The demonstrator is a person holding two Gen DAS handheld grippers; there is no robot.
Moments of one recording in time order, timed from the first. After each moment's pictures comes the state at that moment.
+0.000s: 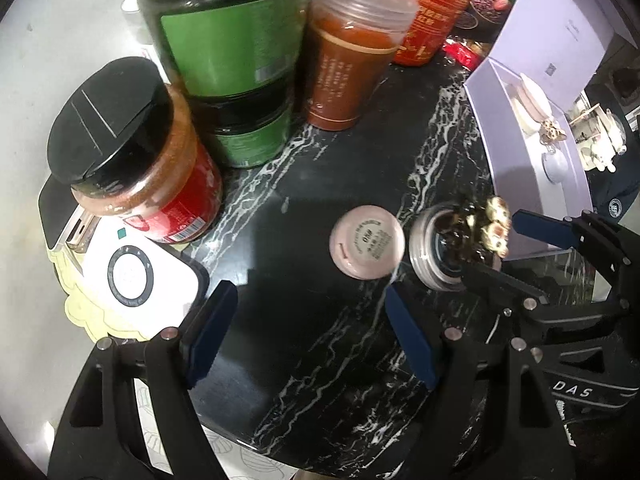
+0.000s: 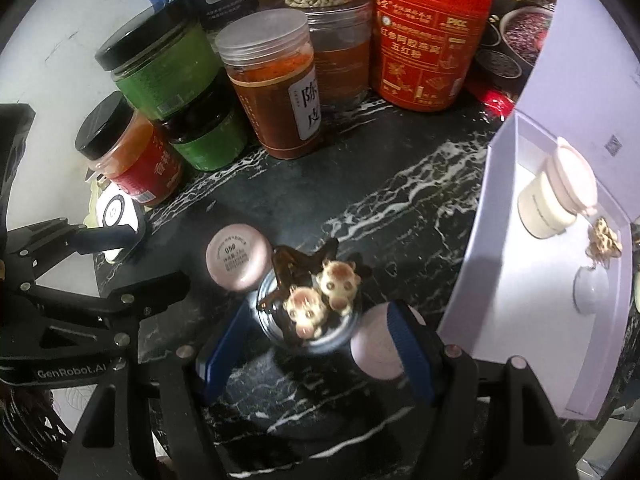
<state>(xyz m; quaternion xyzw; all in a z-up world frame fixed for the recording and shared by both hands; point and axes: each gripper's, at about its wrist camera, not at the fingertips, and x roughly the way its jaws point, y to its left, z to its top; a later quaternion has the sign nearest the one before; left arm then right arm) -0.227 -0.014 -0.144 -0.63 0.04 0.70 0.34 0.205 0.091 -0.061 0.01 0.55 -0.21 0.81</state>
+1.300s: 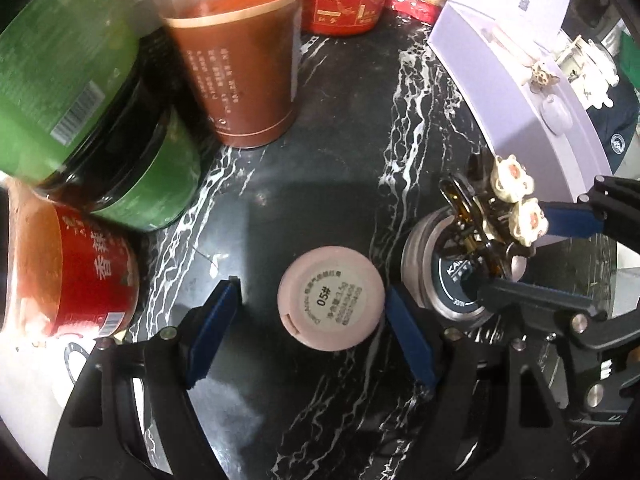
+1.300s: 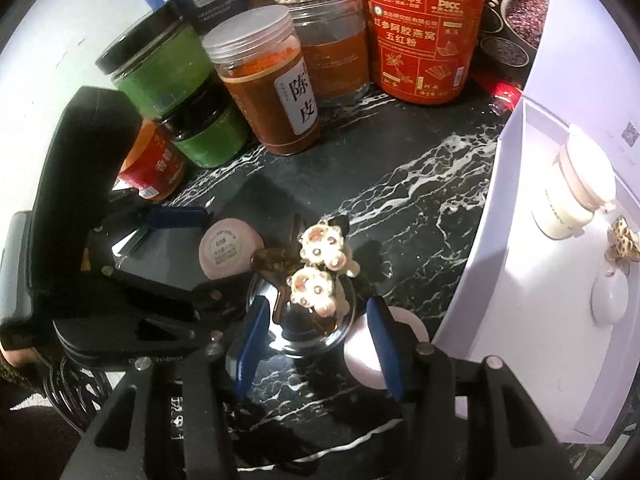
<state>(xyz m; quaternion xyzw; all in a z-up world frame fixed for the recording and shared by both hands) -0.219 0.059 -0.170 -0.59 0.12 0.69 0.40 0.191 0.069 -0.058 0.06 0.53 -0.18 0.82</state>
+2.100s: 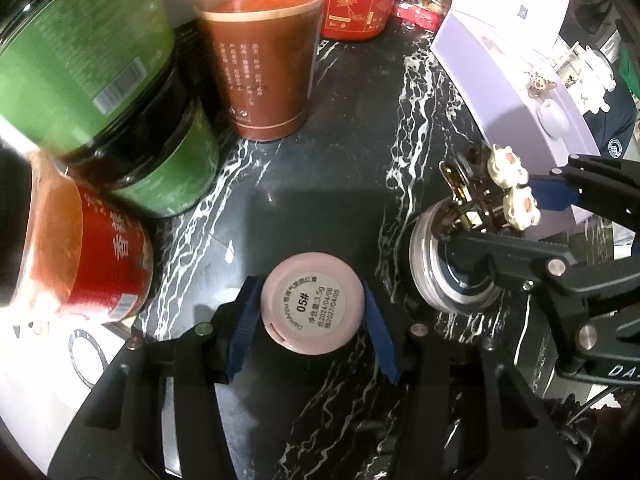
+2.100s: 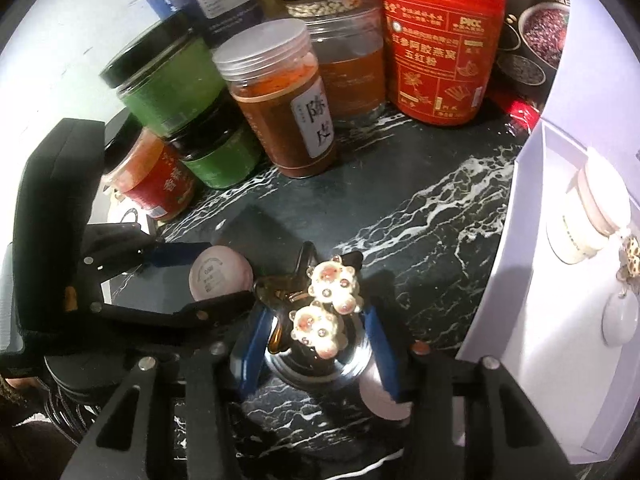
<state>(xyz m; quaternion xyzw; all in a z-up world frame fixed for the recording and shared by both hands) -0.213 0.053 -0.160 -0.59 0.11 0.70 0.39 0.204 0.074 -0.061 0.04 0.52 -0.16 0.84</state>
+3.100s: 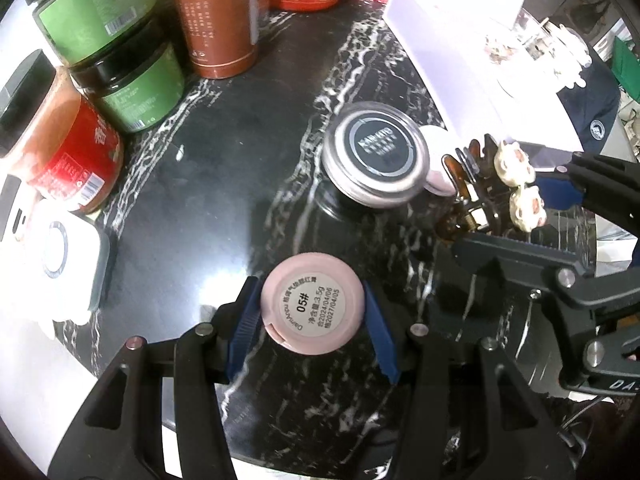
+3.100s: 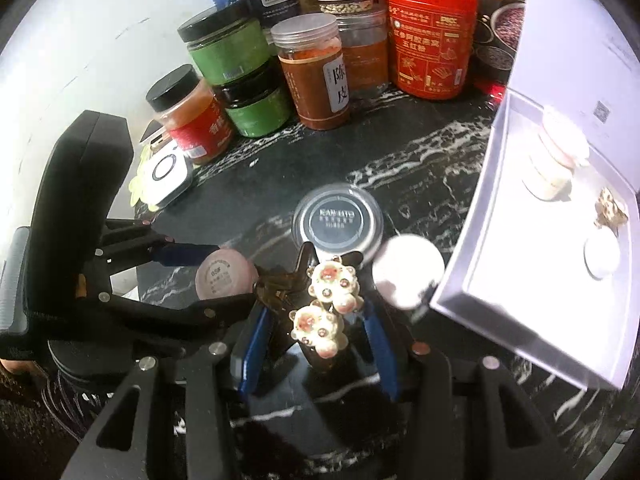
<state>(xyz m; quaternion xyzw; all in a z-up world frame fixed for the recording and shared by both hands) -0.123 0.028 -0.140 -0.61 0.09 0.69 0.39 0.123 0.107 -0.056 0.00 0.51 -0.14 0.85</state>
